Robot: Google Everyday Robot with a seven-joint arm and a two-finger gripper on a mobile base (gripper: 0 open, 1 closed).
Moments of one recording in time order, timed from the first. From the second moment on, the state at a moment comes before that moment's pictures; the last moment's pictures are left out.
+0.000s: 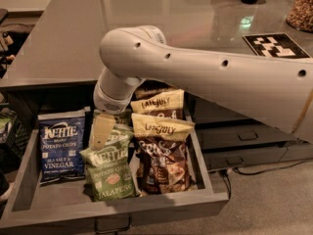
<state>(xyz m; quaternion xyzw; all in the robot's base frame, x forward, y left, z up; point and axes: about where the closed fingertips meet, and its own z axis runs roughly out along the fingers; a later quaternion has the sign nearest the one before) 0.528 0.145 0.787 -0.70 0.67 0.12 0.22</state>
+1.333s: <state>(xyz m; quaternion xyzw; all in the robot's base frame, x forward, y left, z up) 0.554 0.211 0.734 -0.71 0.66 0.13 0.23</state>
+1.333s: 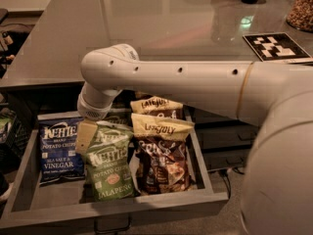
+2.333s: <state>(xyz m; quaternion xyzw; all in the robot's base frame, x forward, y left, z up) 0.577 0.234 0.705 -0.70 0.66 0.14 0.22</state>
